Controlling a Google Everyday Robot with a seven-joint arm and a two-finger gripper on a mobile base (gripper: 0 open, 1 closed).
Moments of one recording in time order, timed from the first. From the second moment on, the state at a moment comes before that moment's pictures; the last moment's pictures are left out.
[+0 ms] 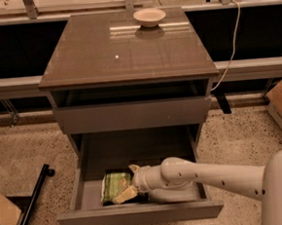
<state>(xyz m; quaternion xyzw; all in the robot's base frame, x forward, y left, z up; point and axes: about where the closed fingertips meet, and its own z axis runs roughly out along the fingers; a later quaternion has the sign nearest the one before) 0.548 0.083 0.411 -0.44 0.76 0.33 0.35</state>
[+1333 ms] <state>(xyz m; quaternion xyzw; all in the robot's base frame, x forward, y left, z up) 0.543 0.090 0.386 -0.44 0.77 0.34 0.32</state>
